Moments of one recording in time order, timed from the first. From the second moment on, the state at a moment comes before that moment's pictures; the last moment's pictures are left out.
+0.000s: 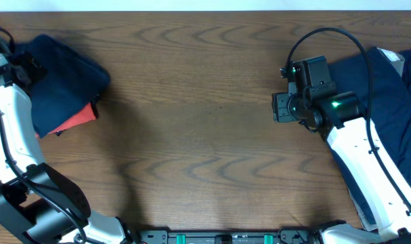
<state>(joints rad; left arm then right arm) 0.50 1.73 1.54 -0.66 -0.17 -0.25 0.30 1.42 1.20 -0.85 0.03 0.17</state>
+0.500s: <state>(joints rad) 0.51 1.73 1.54 -0.69 -0.08 -0.32 0.30 1.42 1.20 -0.84 0.03 0.17</state>
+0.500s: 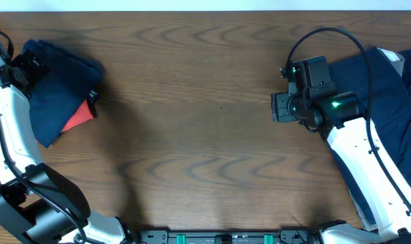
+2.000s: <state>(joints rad) -0.26 1.53 1.34 -1.35 0.03 -0.29 -0.08 1.34 1.08 -1.01 -0.10 0.18</state>
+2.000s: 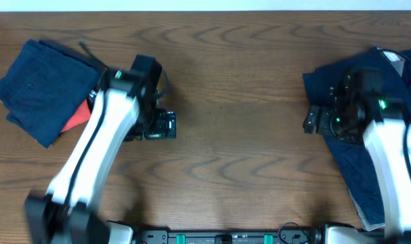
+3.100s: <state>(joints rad) -0.33 0.48 0.78 -0.91 -0.04 -0.30 -0.06 0.47 0.68 -1.01 -0.11 0.18</state>
